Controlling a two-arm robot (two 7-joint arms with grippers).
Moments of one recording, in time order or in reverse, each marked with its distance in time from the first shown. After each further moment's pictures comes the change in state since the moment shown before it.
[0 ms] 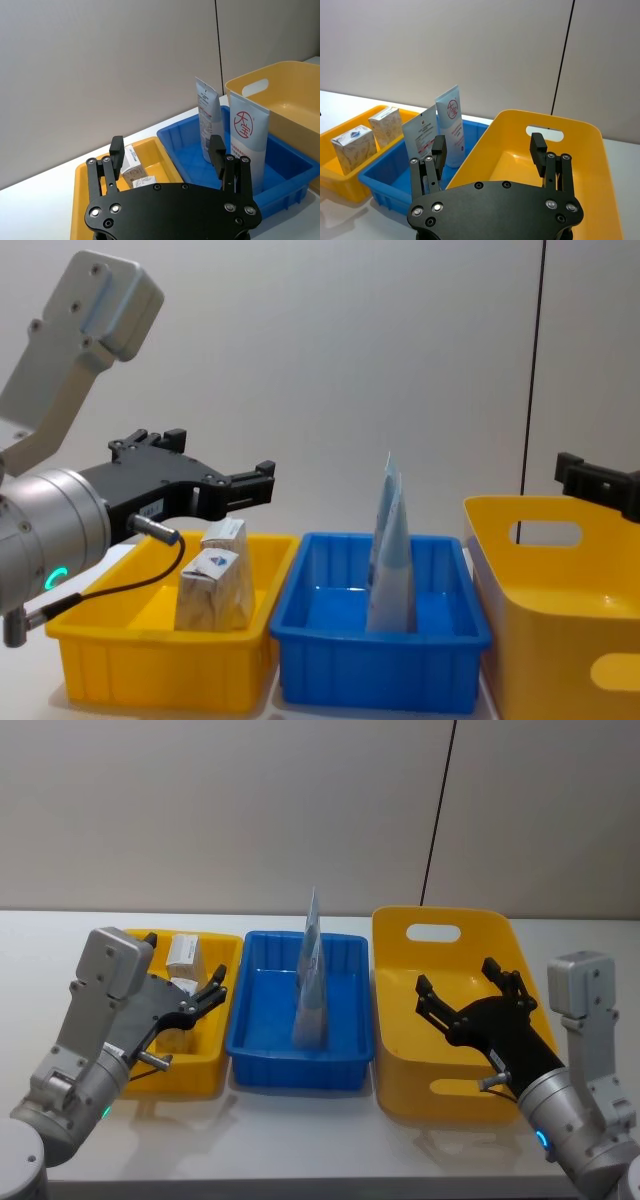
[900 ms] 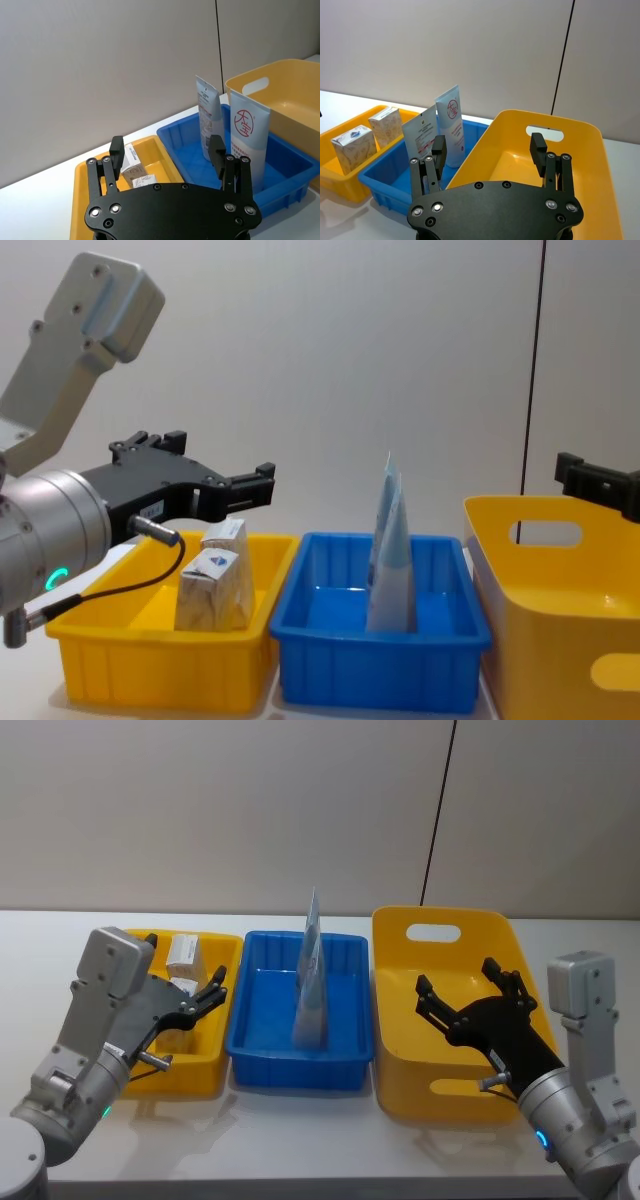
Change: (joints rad) left arm -0.002 -0.001 0.000 0.002 0.000 0.008 -0.002; right arm 0.000 0.000 0.000 0.000 0.000 0.000 0.000
